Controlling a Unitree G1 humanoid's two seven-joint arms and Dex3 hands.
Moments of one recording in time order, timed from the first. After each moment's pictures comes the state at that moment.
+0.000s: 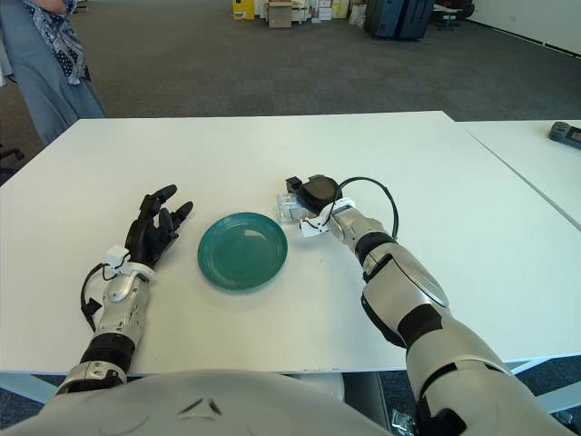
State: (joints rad) left arm -0.08 0.02 0.17 0.63 -0.19 -0.54 -0.26; right arm -0.77 -0.27 0.76 1.28 -0.91 -0.39 -0.44
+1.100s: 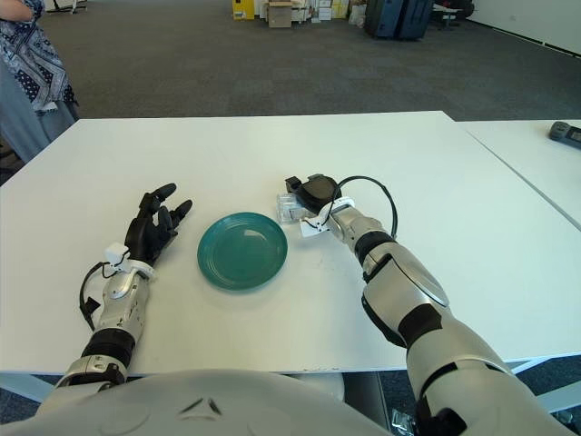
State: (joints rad) left arm -0.11 0.03 0.18 0.68 -0.19 -0.57 -0.27; right arm -0.77 -0.28 0.77 1.26 -0.91 -0.37 -0.43
